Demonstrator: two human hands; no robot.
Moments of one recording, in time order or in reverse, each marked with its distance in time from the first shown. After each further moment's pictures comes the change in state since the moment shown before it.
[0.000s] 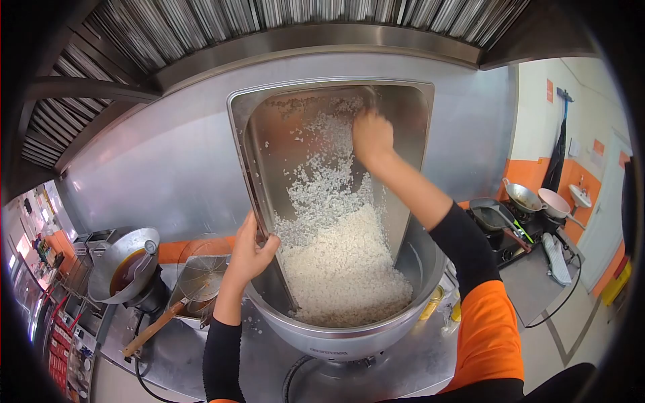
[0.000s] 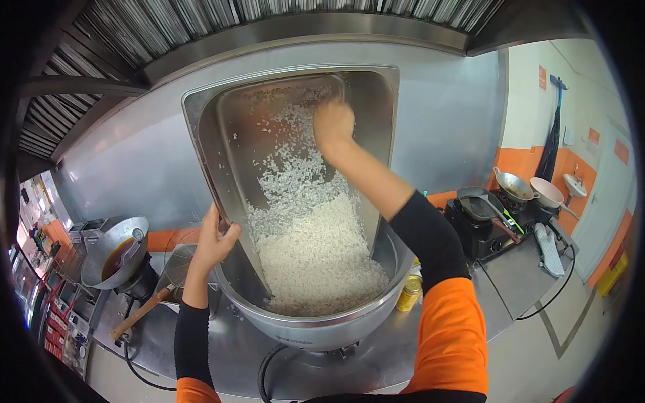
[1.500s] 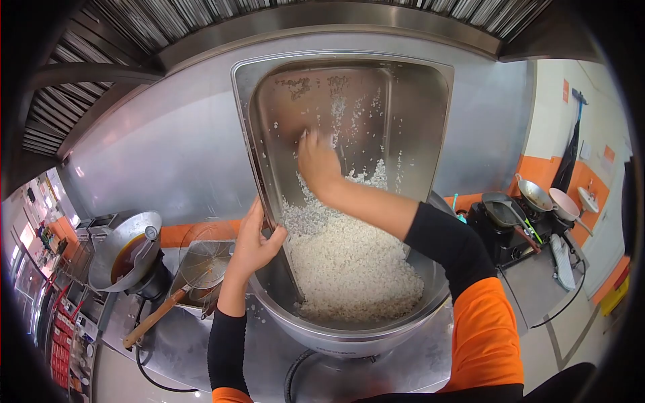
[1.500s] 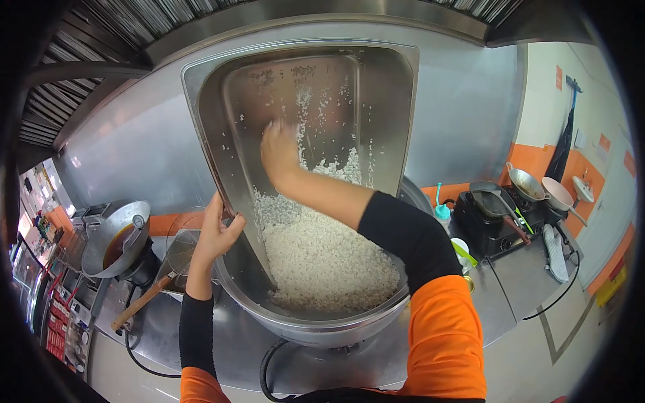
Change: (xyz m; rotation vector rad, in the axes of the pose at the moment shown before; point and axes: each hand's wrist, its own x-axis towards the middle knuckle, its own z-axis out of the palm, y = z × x) left_hand 0.000 -0.020 0.002 -0.045 -0.006 -0.018; right_hand -0.053 -0.117 0.038 0.005 -0.030 -0.394
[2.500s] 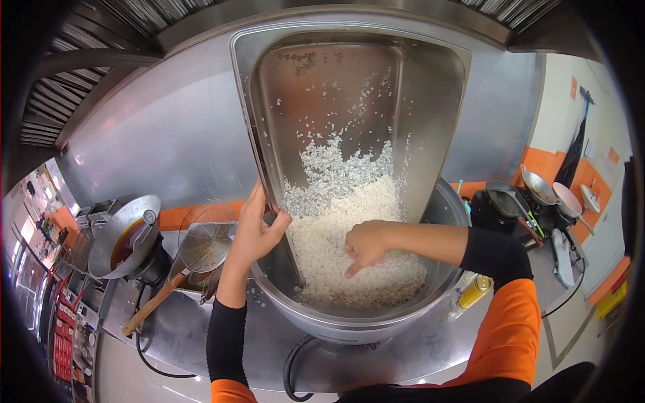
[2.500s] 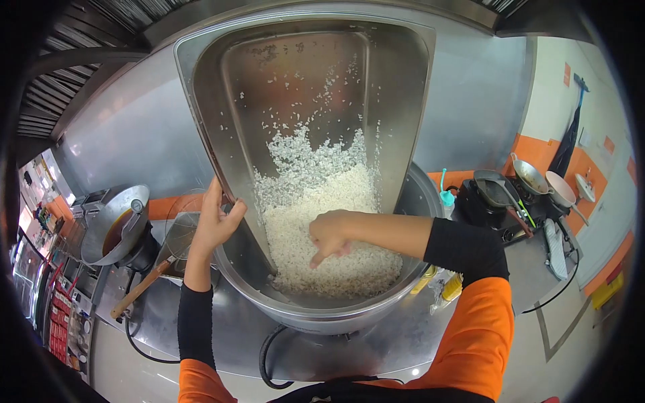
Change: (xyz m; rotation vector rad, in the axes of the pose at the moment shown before) left_hand -0.005 0.006 0.002 0.033 0.040 0.044; right_hand -0.147 0.035 0.013 0.506 -0.864 -0.708
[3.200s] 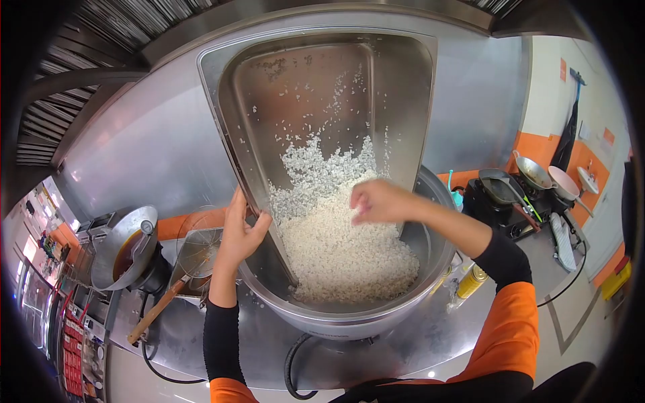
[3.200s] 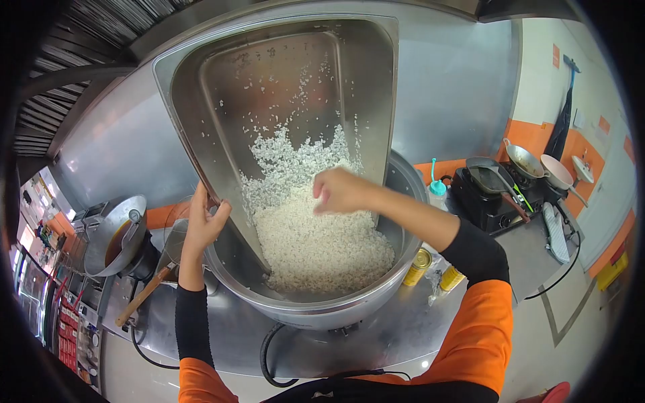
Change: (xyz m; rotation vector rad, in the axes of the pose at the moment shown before) left_hand 0.000 -0.004 0.005 -0.038 0.014 -0.024; right_hand -0.065 0.025 -0.051 0.751 0.268 0.245
